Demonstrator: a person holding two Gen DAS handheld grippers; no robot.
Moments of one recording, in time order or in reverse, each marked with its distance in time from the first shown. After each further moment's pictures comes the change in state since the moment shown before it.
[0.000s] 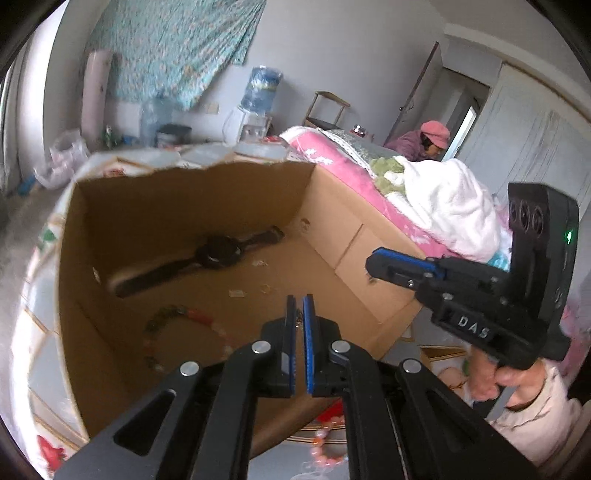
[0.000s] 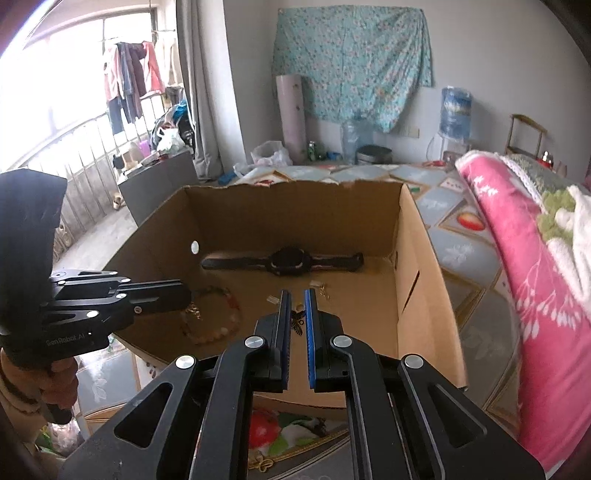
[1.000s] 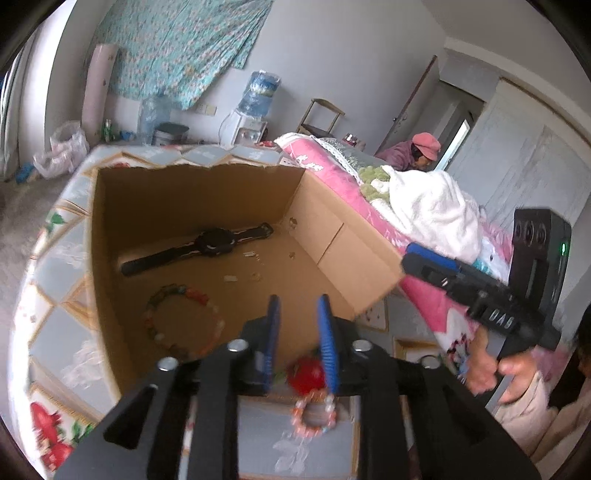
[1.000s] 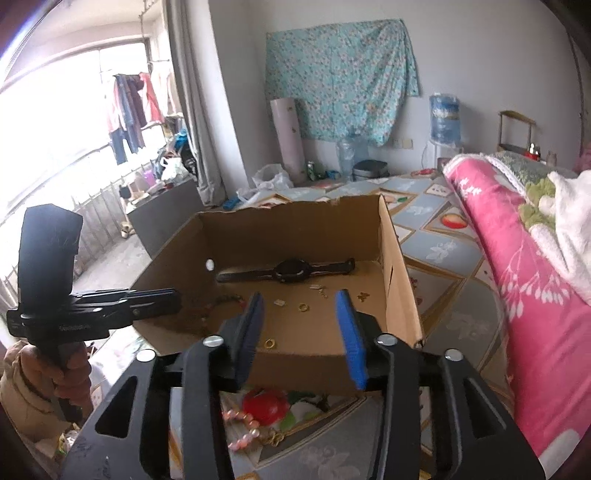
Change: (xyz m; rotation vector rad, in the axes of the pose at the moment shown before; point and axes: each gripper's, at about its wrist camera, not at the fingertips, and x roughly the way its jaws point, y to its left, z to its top) left arm -0.051 -0.008 -0.022 -0.004 -0.041 -0.018; right arm -0.066 -0.006 -0.016 0.054 -0.110 0.055
